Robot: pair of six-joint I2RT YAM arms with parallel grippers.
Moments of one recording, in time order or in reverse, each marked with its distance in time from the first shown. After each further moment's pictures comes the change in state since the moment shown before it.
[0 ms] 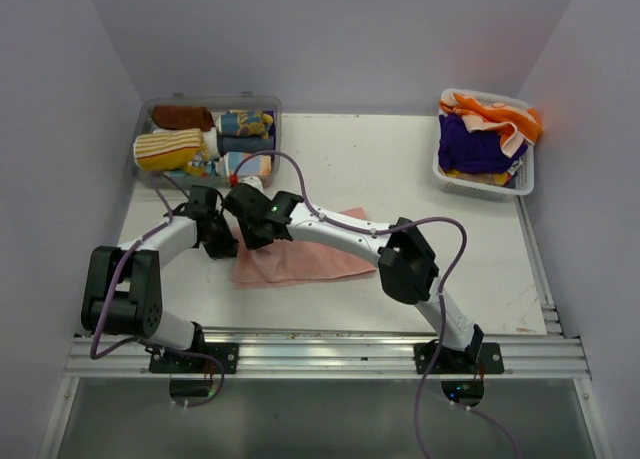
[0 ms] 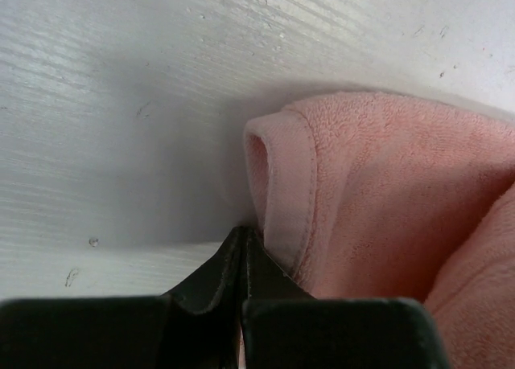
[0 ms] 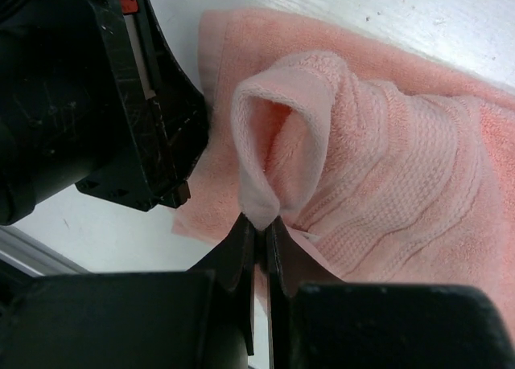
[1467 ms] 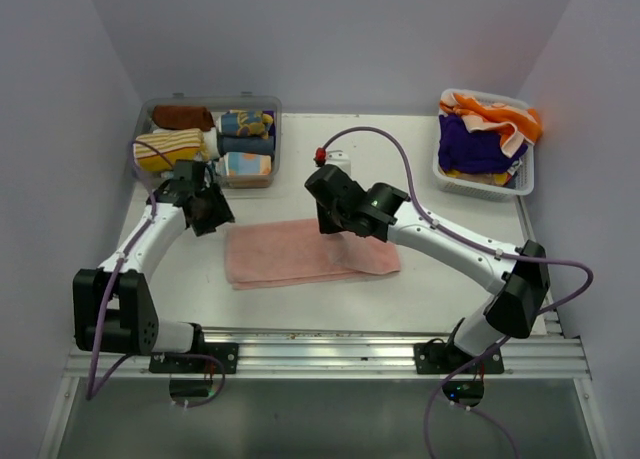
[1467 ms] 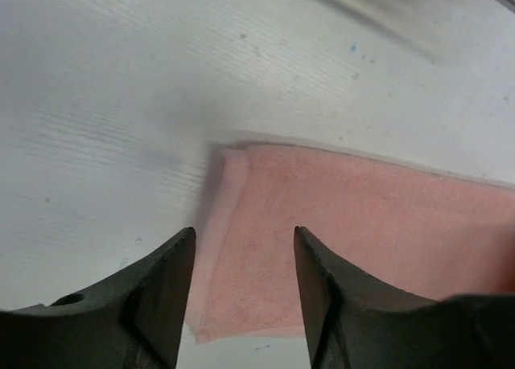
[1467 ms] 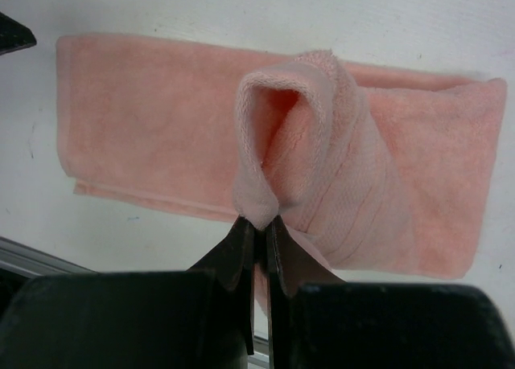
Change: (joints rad) left arm 0.005 -0.095 0.226 -0.162 -0.091 0.050; right arm -0.138 -0.649 -0.549 -0.014 0.156 0.000
